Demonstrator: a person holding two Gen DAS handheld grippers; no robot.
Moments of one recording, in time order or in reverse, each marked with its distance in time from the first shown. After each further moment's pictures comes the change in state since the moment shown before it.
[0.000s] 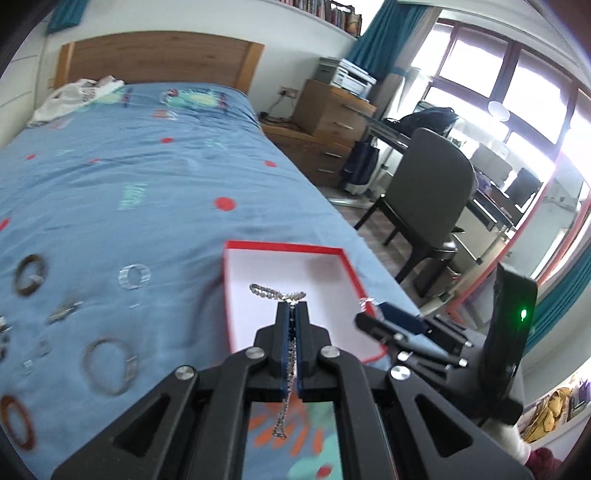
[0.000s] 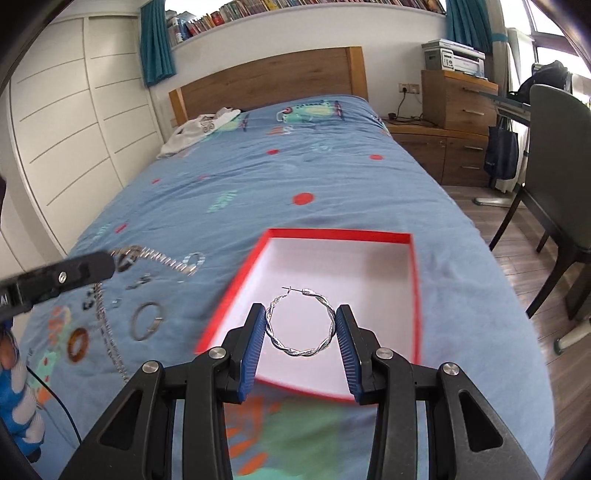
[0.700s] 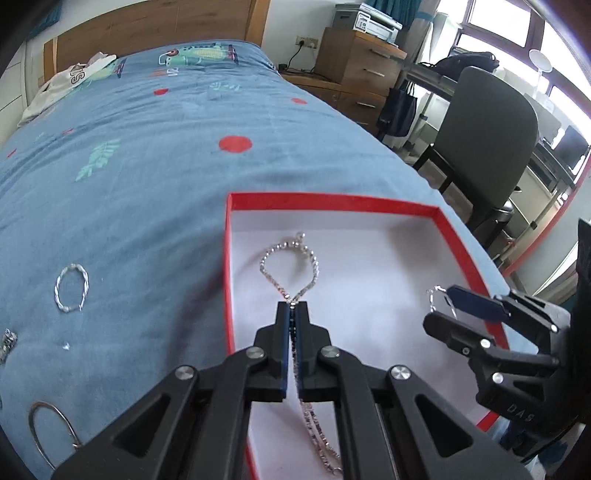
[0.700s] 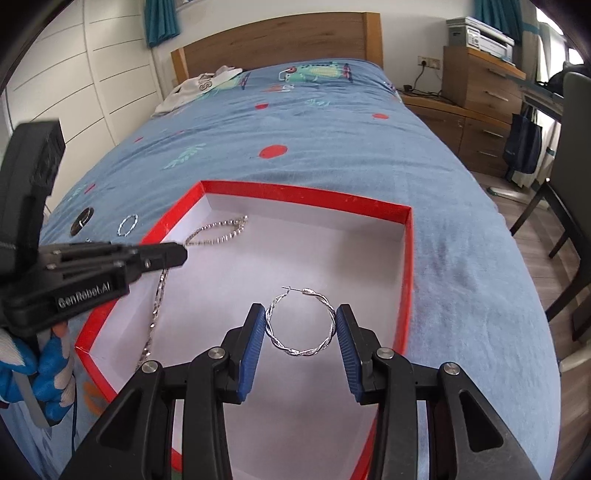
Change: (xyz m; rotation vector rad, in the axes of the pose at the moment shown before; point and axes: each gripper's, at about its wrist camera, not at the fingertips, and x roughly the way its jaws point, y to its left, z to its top) left arm 0.173 0.041 -0.011 0.057 0.156 0.161; right arm 0.103 -0.055 0.000 -0.092 0.124 0.033
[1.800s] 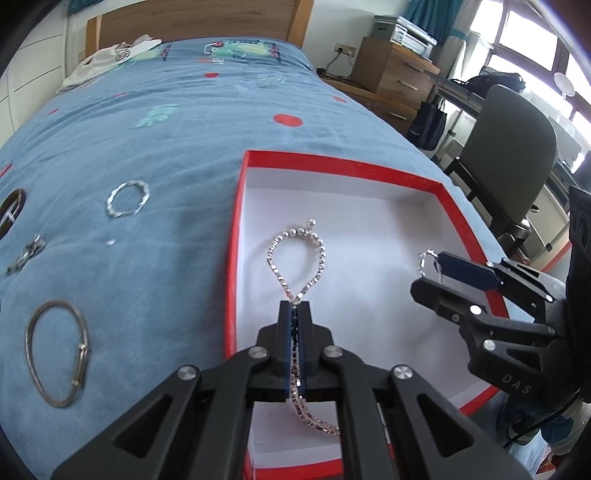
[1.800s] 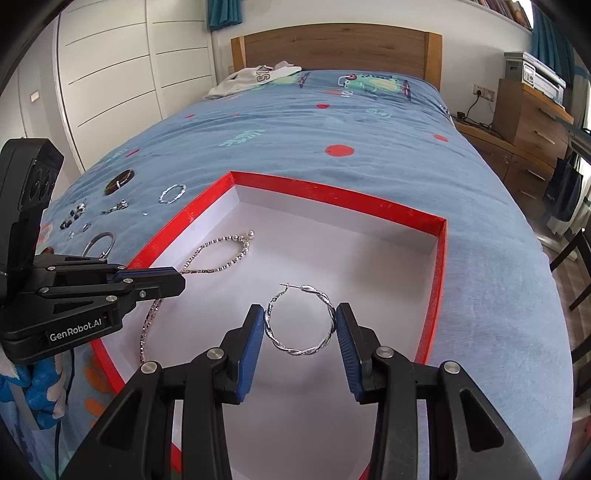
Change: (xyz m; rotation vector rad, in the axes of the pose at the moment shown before) left arm -0.031 0.022 -0.060 -0.126 -0.026 0.079; right arm 0.013 0.041 -0.012 -0.188 -0.026 0.094
